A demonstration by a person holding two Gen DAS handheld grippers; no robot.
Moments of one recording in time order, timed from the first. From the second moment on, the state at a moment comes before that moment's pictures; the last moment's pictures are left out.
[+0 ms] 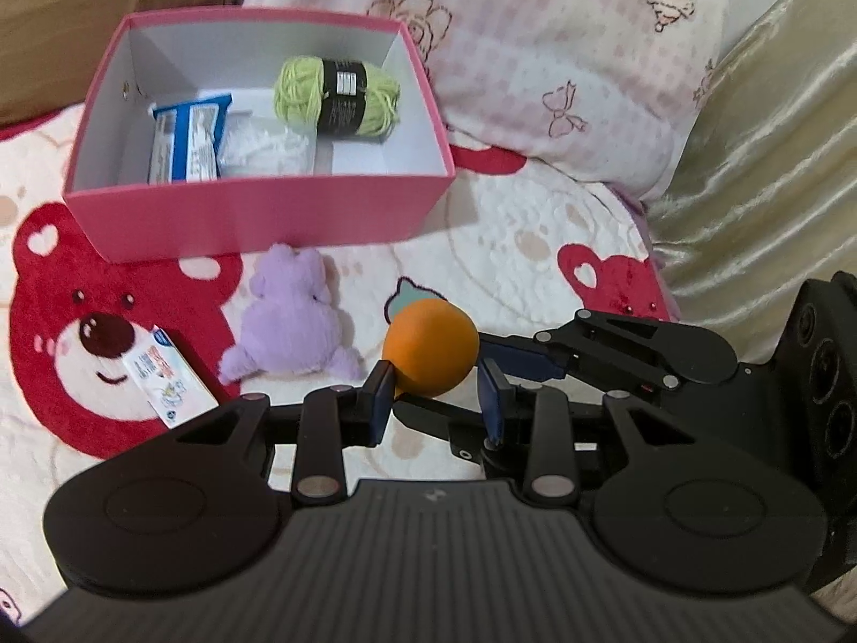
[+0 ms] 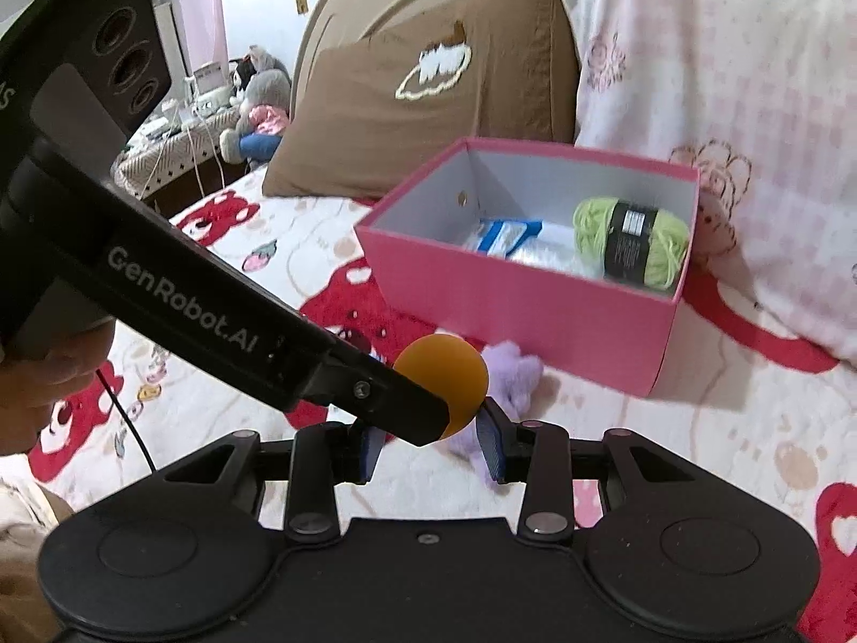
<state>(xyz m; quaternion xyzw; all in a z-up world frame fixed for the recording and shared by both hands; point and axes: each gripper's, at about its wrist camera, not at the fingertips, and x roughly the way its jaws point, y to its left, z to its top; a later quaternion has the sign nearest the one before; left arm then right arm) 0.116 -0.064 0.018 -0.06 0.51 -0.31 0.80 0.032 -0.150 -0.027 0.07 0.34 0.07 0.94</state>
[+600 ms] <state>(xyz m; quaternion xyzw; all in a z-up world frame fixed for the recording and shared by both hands) 0.133 -0.052 0.078 -0.07 0.49 -0.29 0.81 0.056 -0.137 0.031 0.08 0.35 0.06 0.93</state>
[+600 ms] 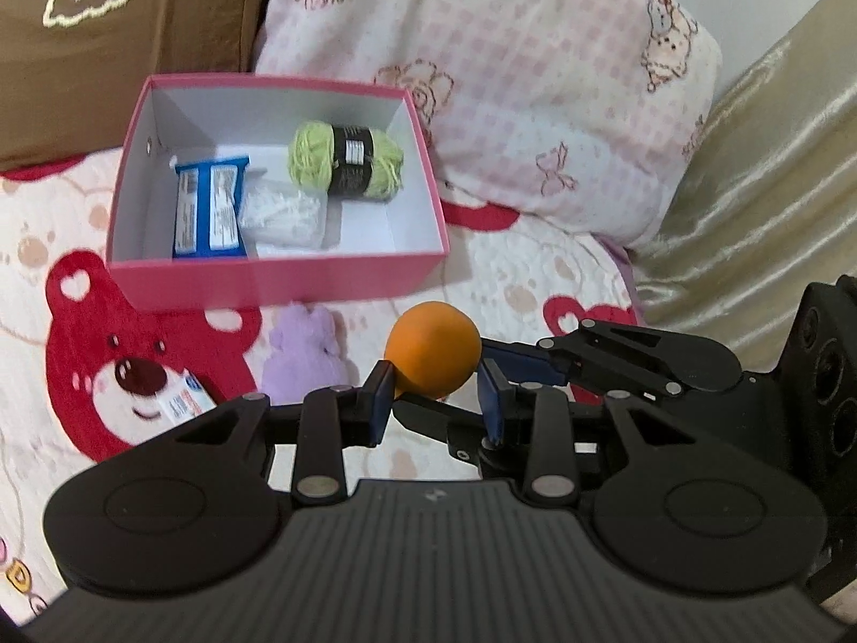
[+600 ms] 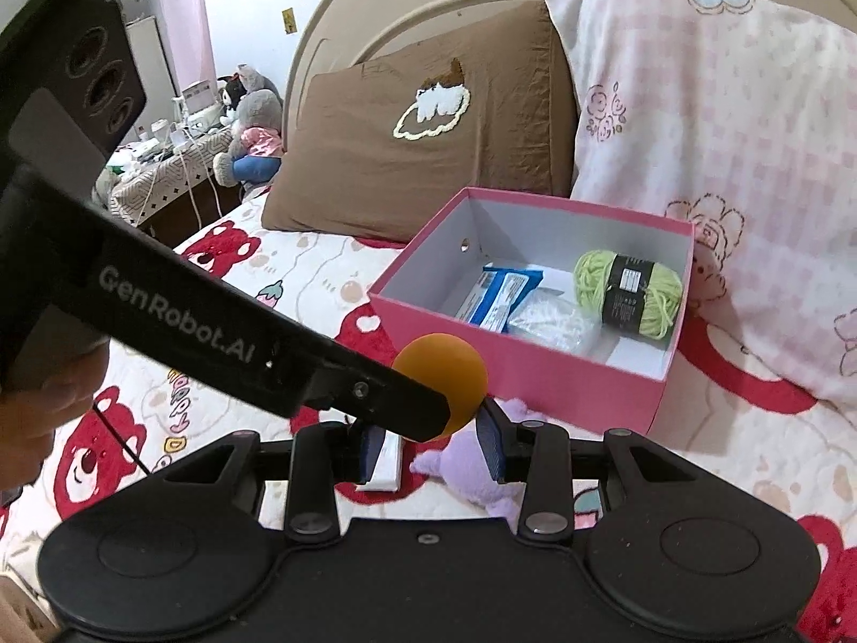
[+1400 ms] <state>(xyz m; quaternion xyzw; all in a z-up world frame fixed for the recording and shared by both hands) 0.250 -0.051 0.082 -0.11 0.47 -0.25 0.84 0.179 -0.185 0.052 0.10 0.38 0.04 0.92</state>
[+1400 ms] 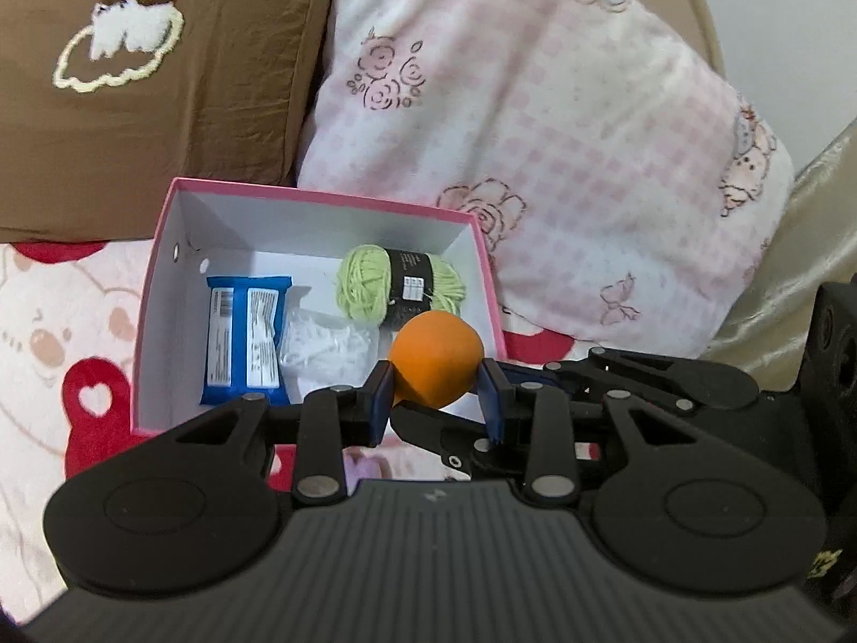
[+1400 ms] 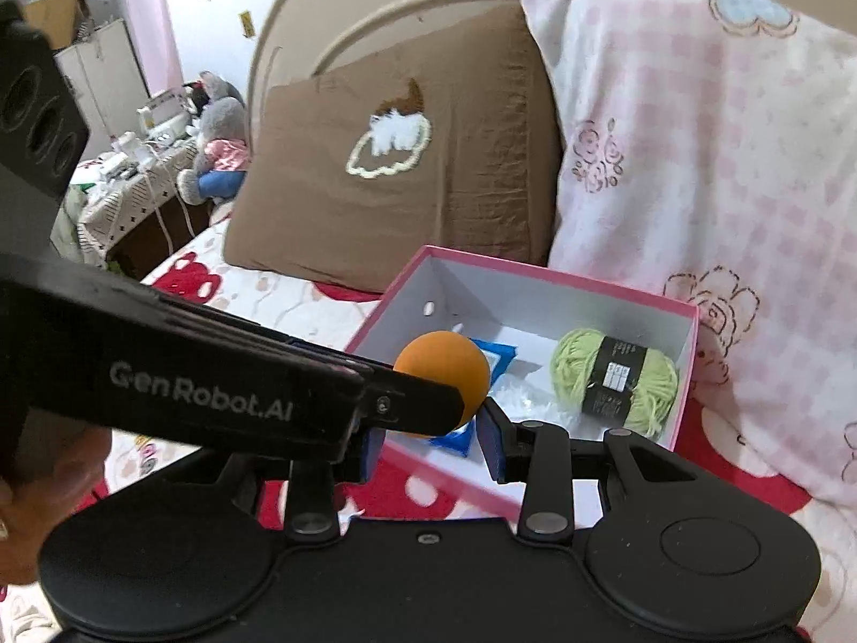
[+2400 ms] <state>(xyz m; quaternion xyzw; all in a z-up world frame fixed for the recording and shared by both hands) 0.385 -0.053 -0.042 -0.16 0.52 -0.19 0.82 0.316 -0.212 -0.056 0.05 0.44 0.00 0.90</state>
